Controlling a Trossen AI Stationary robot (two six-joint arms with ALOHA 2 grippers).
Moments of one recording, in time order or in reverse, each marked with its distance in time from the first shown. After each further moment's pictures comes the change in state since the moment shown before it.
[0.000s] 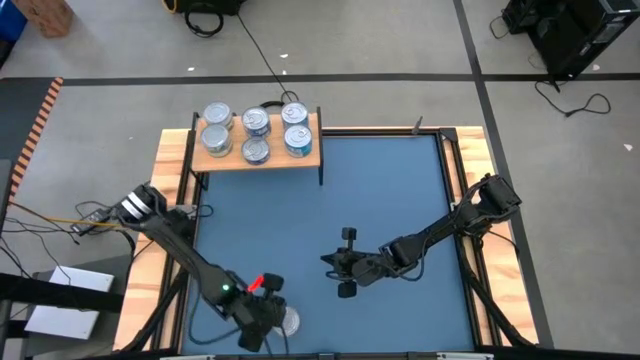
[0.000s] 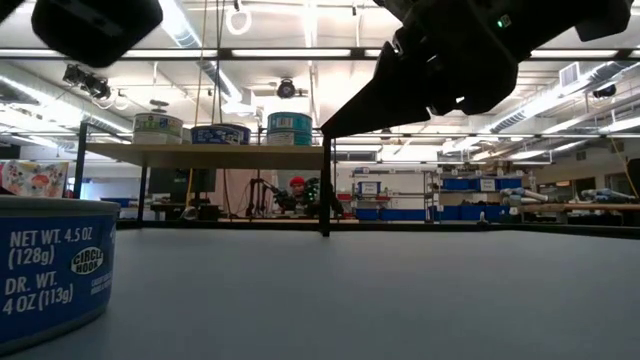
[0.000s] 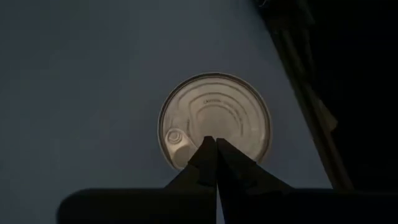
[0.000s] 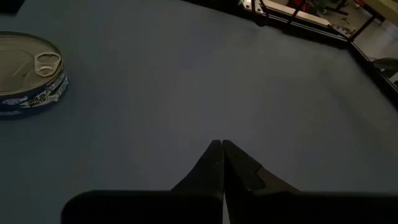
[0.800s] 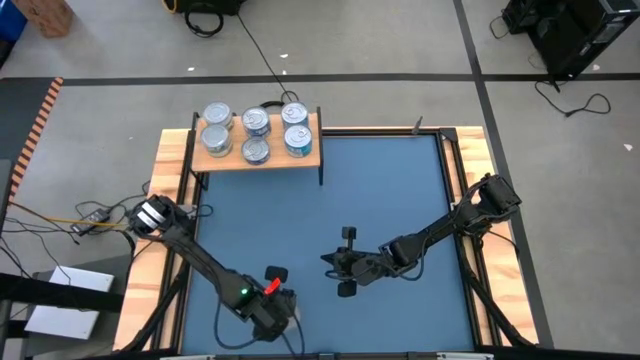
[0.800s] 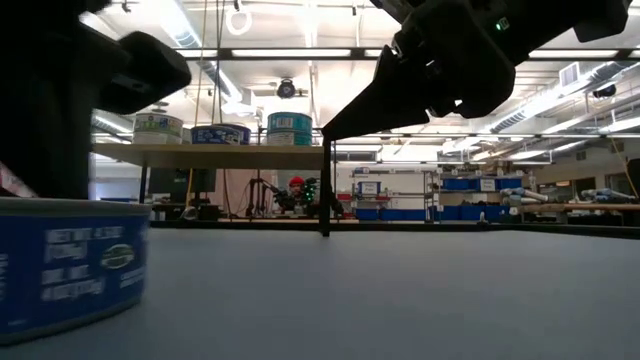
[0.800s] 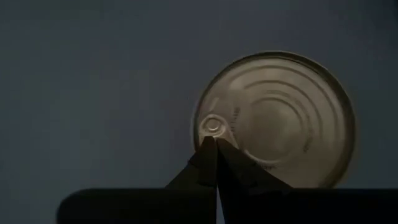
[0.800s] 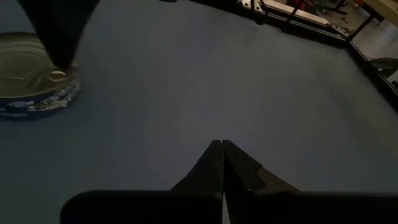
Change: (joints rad) left arm 0.053 0.140 0.067 -0.111 -0.075 -0.063; right arm -0.002 0.000 0.000 -0.008 0.001 -0.006
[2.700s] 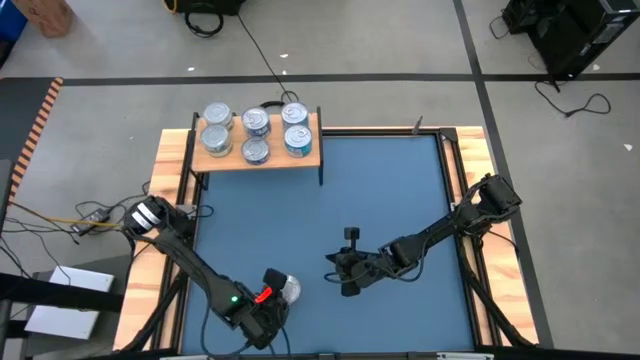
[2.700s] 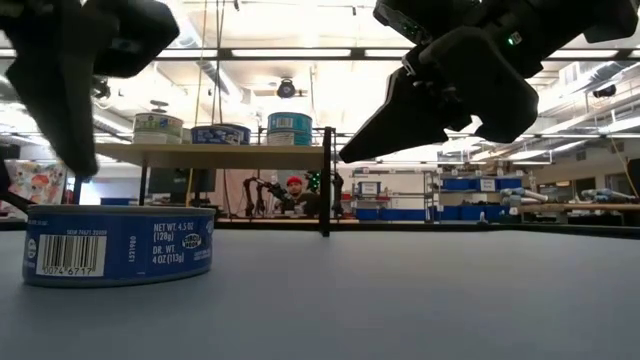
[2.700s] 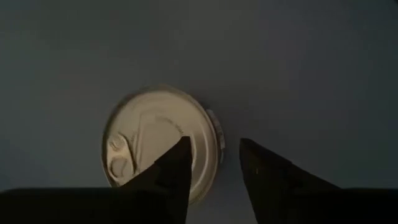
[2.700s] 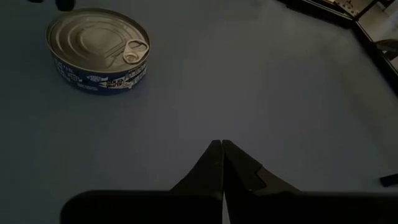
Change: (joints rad) left arm -0.067 -0.023 -0.012 -0.016 -0.137 0.190; right arm 0.009 -0.002 0.000 -0.110 0.006 0.026
